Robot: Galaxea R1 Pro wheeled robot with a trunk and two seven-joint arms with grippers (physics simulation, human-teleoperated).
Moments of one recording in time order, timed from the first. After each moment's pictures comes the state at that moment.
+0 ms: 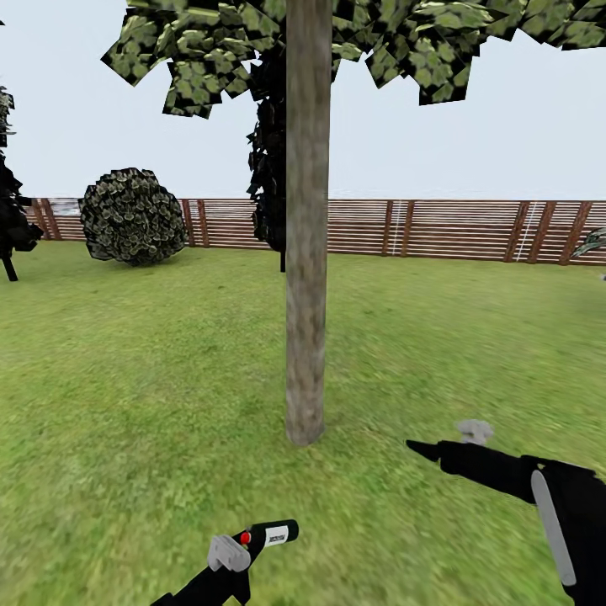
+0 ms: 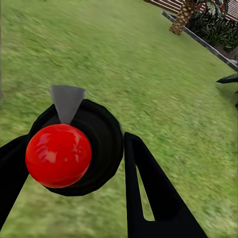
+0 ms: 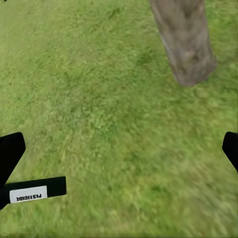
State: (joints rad) left arm -0.13 0.06 -0.19 -0.87 0.27 -0.18 -0.66; right arm -0.30 -0.15 -0.31 -1.60 -0.05 1.04 0.78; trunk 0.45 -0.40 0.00
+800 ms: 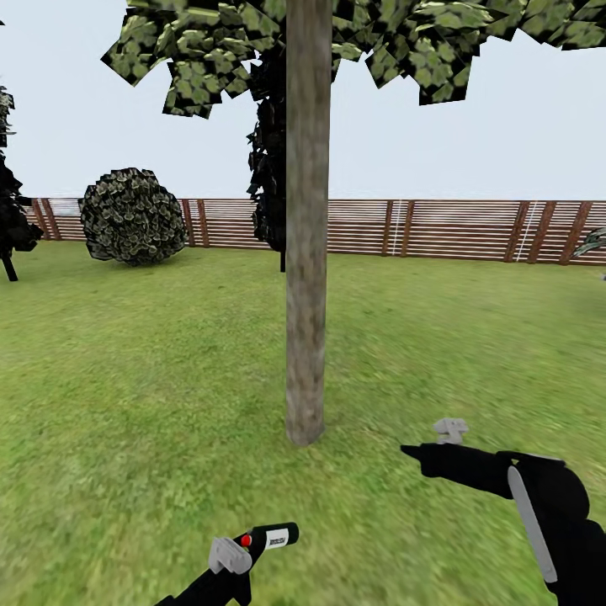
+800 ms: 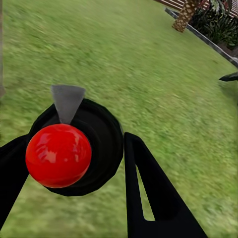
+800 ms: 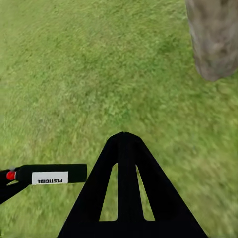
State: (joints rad) left arm -0.13 0.05 -0.19 -0.85 0.26 -0.18 -0.64; right arm -0.30 -0.15 -0.20 -1.60 -0.05 1.04 0.81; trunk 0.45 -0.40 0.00
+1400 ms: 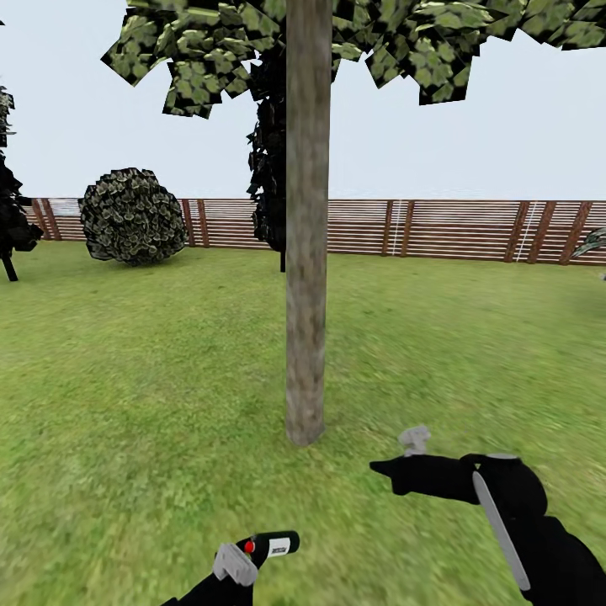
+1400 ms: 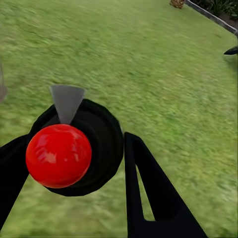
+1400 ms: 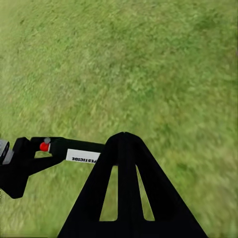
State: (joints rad) left arm -0.13 0.05 -0.20 -0.85 0.14 -0.20 -0.62; right arm -0.30 -0.15 -0.01 -1.60 -0.05 1.04 0.83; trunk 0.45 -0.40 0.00
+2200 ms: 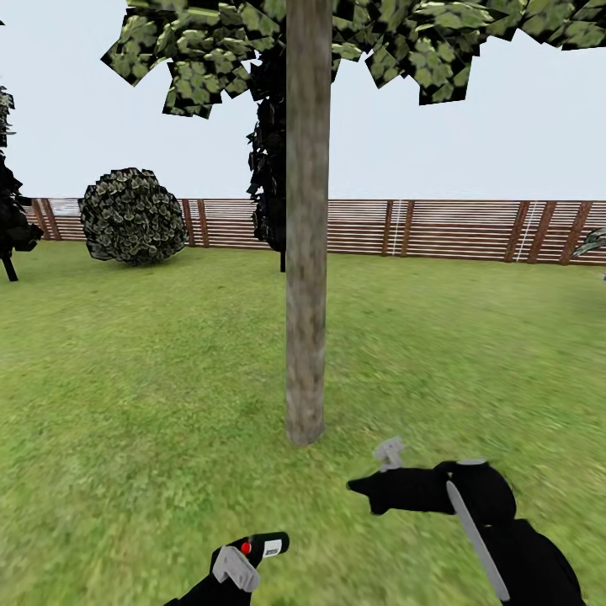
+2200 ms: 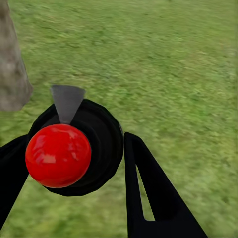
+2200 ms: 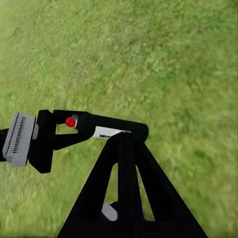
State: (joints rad) left arm -0.13 0.05 -0.21 -0.85 -0.01 -0.22 -0.52; right arm -0.30 -0.13 0.12 -1.58 -0.05 1.04 0.83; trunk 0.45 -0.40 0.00
